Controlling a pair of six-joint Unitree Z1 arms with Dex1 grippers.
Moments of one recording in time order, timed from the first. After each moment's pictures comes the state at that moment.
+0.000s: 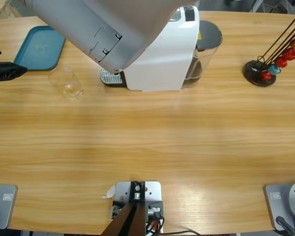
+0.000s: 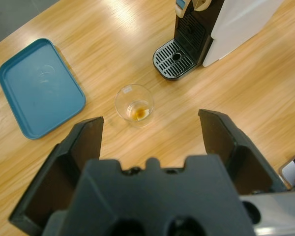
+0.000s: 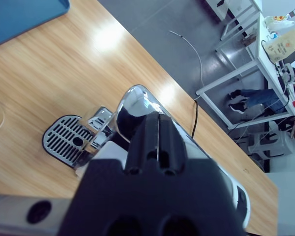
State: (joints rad) arm 0 -0.75 1.13 -0.94 0.54 0.18 -0.07; arm 1 1.17 2.08 -1.82 0.58 -0.81 0.01
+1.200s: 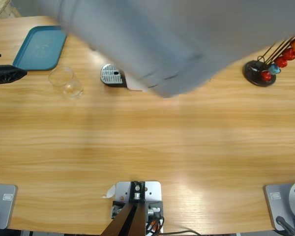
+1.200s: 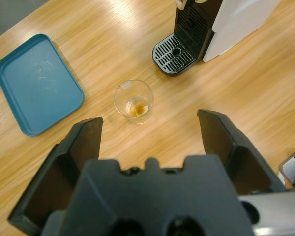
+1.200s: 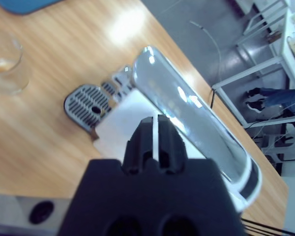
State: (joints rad) arm 0 -0.75 1.13 -0.94 0.56 0.18 -0.07; arm 1 1.20 1.94 -1.70 0.66 -0.70 0.04
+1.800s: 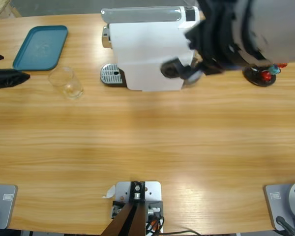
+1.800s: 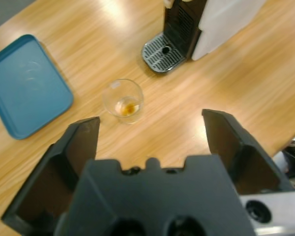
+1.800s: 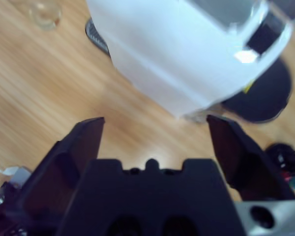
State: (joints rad) arm 0 -0.75 1.13 -0.94 0.56 0.11 -0.07; arm 1 1.05 1.57 -1.32 0.75 -0.29 0.29
